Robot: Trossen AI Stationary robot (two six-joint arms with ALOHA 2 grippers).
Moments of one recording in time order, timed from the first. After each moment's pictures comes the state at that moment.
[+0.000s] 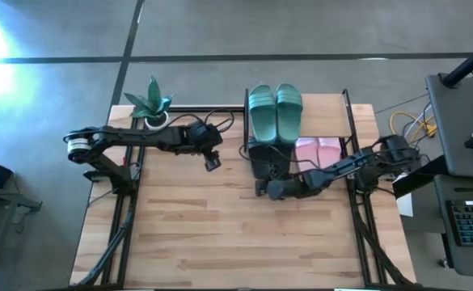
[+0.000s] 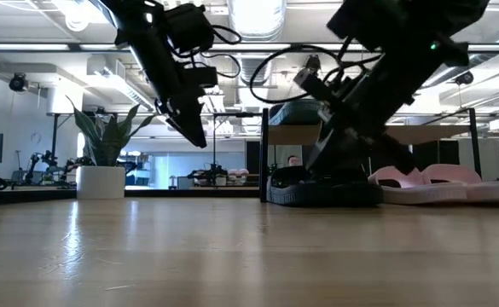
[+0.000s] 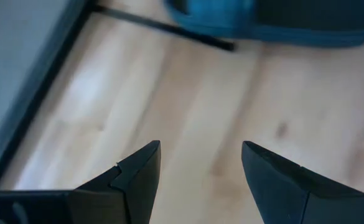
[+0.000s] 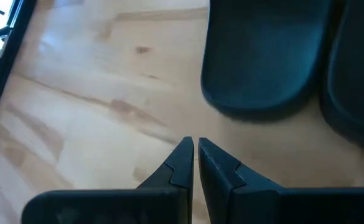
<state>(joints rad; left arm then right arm) 0.25 1.49 1.02 -0.48 -0.27 -0.05 0.20 1.65 0.78 -0.03 0.50 1.39</state>
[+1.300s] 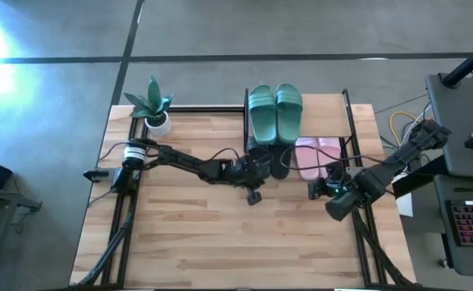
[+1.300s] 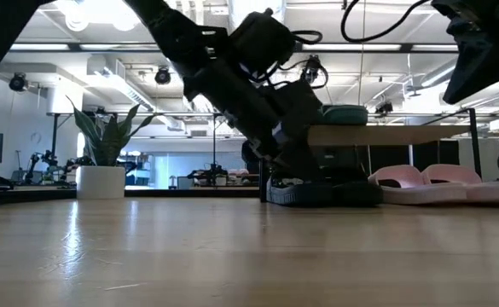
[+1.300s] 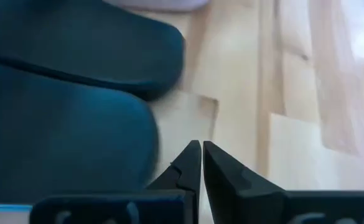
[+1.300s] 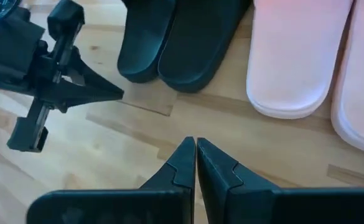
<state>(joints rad) -0.01 2.03 1.27 0.10 -0.11 -0.23 0.63 1.05 0.78 -1.05 0.67 1.91</state>
